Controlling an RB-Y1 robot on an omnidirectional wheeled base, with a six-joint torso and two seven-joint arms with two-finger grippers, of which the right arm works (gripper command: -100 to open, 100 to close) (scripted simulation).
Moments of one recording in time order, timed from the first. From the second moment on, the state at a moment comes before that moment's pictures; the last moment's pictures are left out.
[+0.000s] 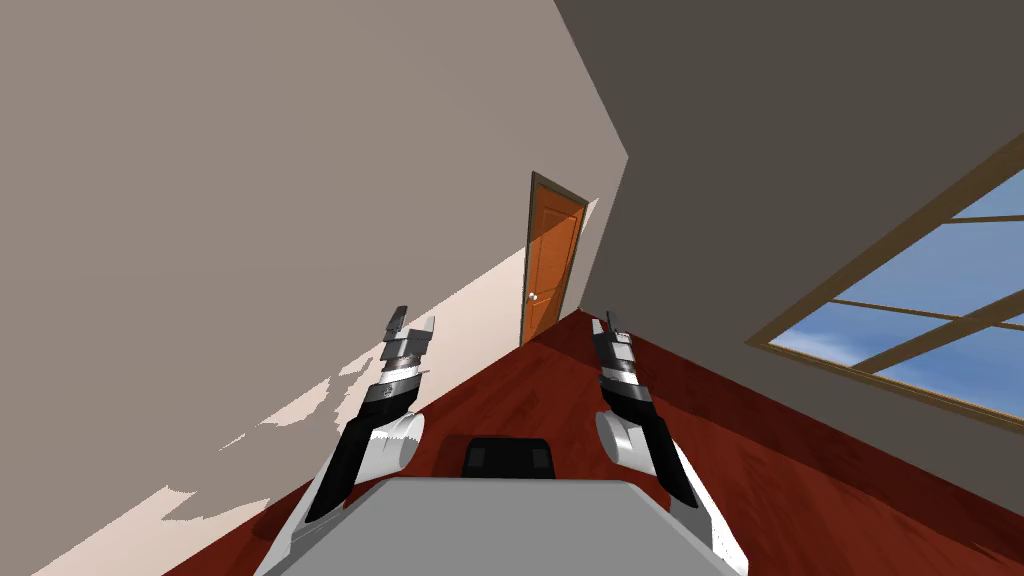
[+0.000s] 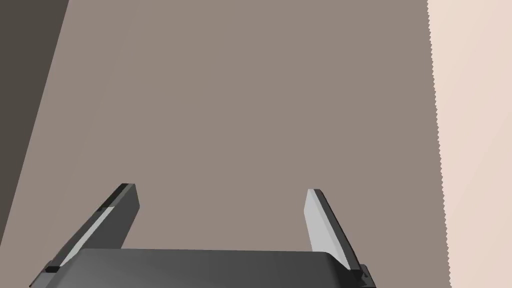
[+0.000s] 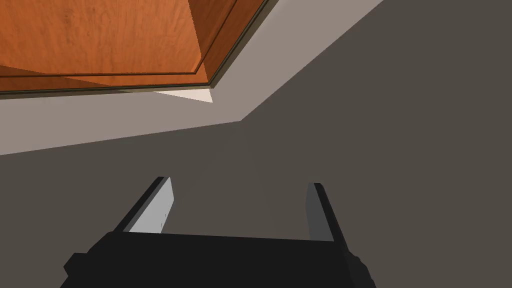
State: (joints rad) arm 0.45 -0.03 -0.06 -2.23 -0.08 -0.42 0.11
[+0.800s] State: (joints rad) arm 0.40 -0.06 -0.05 -2.07 -0.04 -0.46 0.22
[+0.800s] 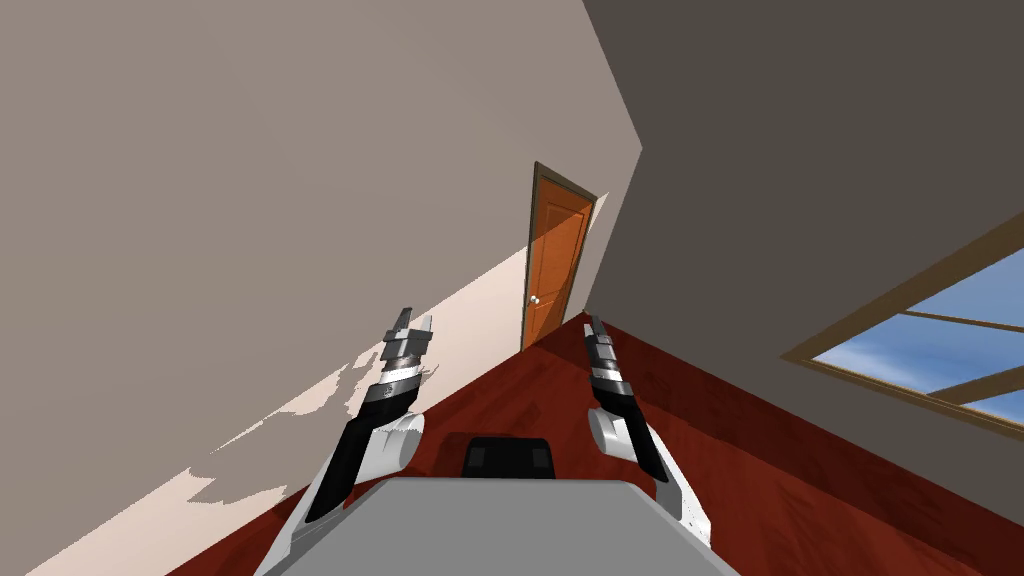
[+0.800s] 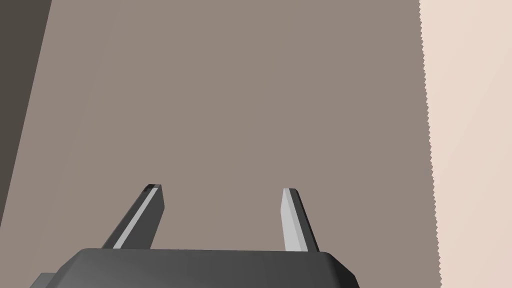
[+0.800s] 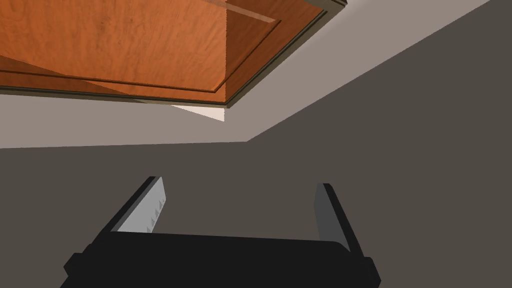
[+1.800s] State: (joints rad) arm 0.31 -0.09 -0.05 -1.82 0.03 -0.54 0.38
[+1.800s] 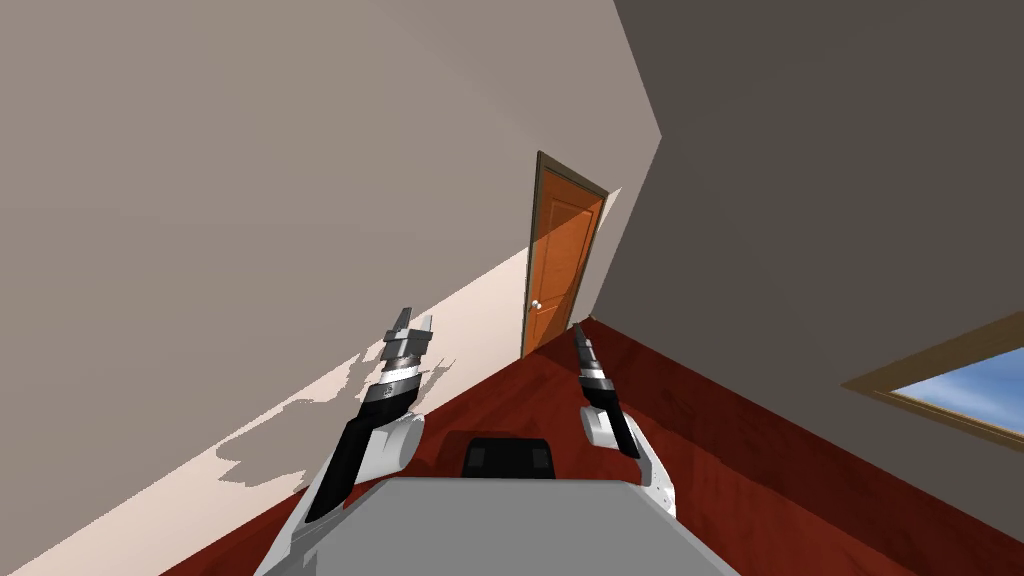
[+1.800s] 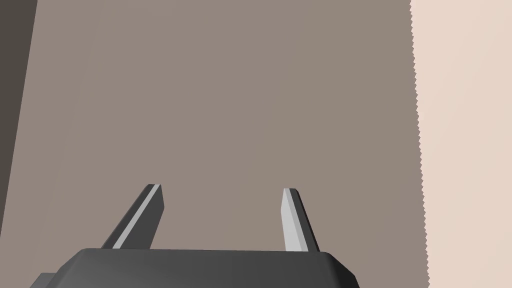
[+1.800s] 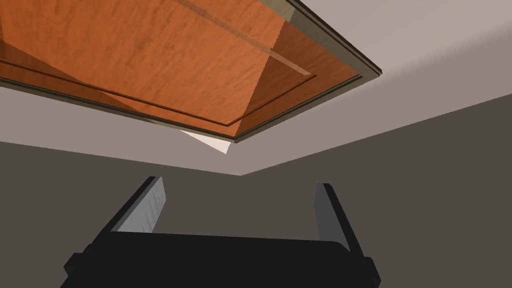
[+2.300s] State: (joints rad) arm 0.25 -0.10 -0.04 -1.67 0.07 -0.59 0.48
